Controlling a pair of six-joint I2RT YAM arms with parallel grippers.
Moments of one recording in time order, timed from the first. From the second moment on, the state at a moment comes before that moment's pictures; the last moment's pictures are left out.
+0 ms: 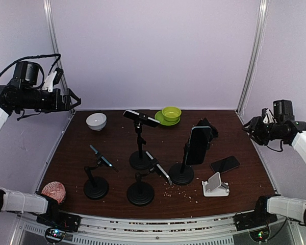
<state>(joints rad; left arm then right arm) -0.23 1.13 1.54 -1.03 0.23 -0.17 -0.09 0.95 0.90 -0.68 -0.33 0.64</state>
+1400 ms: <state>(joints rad) -0.25 1.27 1.73 -1.04 0.24 -0.19 0.25 2.04 1.75 -1.05 -0.17 0.26</state>
